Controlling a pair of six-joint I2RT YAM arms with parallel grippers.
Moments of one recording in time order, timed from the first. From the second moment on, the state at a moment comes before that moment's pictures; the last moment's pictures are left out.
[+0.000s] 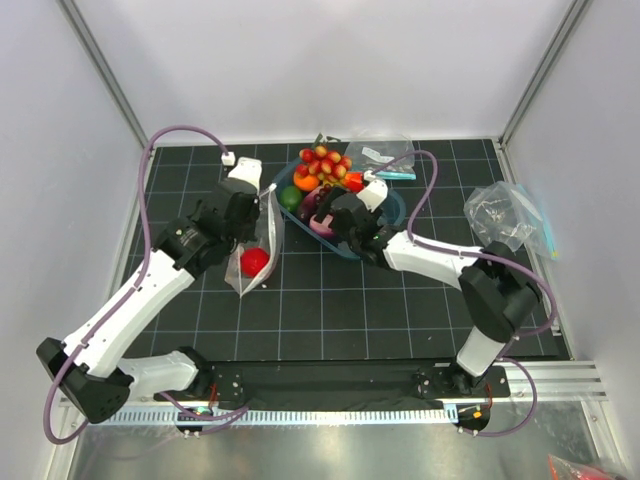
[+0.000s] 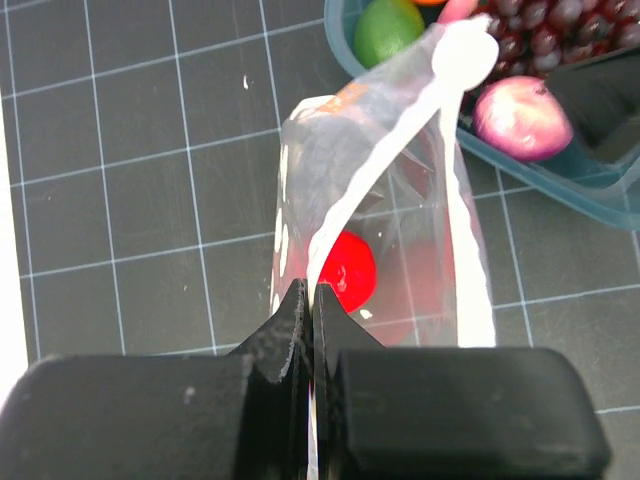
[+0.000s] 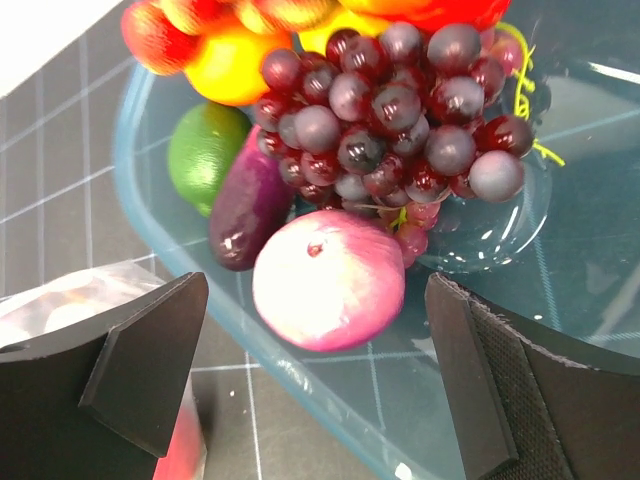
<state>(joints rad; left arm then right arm) -0.66 1.17 1.29 -0.81 -0.48 -0.21 0.75 1.67 1.06 0.07 0.53 0.91</state>
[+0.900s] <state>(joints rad) -0.66 1.11 1.21 -0.74 -0.46 -0.20 0.68 1.81 1.03 0.16 0.31 1.00</state>
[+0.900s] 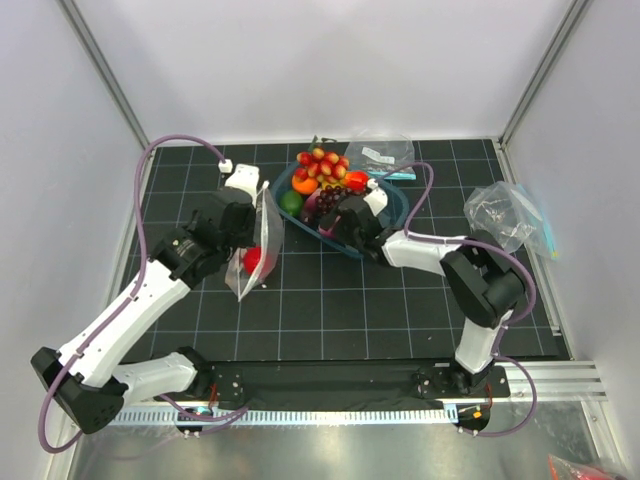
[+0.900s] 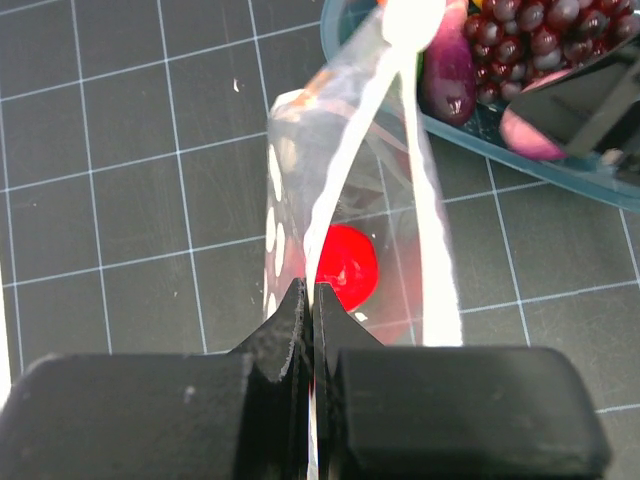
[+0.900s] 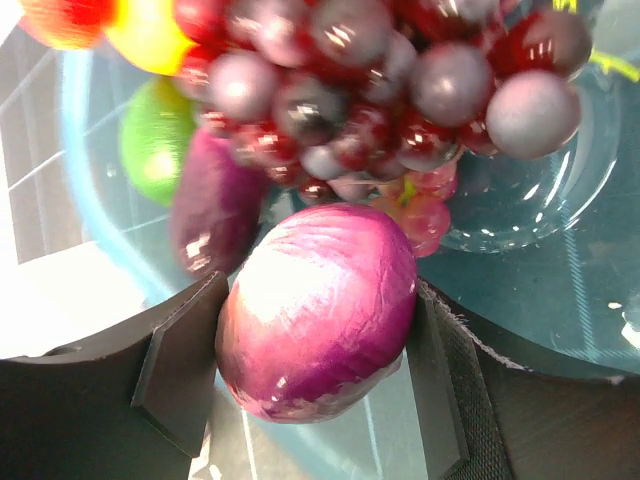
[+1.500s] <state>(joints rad) -0.66 1.09 1.20 -0.73 -0.44 -0.20 0.83 1.38 0.85 0.46 0.22 0.57</state>
